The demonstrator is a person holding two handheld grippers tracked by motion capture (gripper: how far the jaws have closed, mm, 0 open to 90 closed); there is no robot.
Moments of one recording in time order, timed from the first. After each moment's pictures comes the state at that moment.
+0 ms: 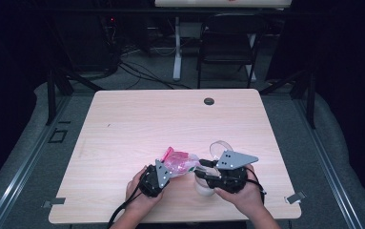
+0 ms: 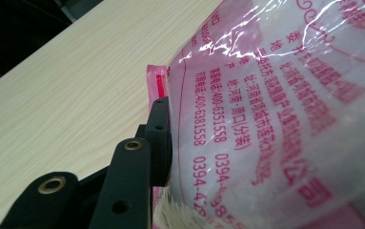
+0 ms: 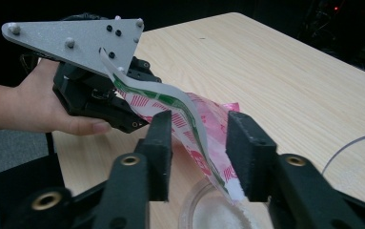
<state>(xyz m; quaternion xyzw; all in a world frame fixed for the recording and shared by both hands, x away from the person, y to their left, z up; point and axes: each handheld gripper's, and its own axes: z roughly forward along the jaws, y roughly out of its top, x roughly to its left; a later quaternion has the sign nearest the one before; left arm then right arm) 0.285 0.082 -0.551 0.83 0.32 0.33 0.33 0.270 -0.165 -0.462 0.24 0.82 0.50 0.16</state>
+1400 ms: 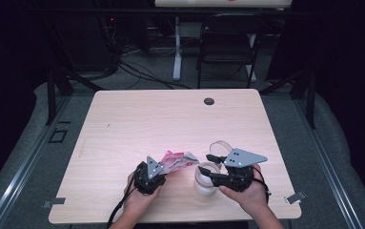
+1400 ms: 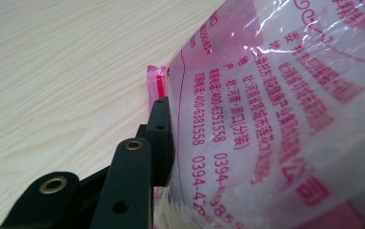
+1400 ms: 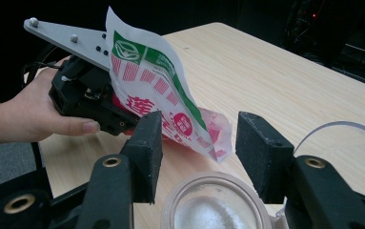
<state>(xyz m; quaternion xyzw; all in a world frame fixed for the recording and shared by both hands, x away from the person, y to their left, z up) 0.298 0.102 -0.557 0.81 0.38 0.25 0.37 0.271 -0.180 -0.459 0.27 0.80 0.51 0.17</state>
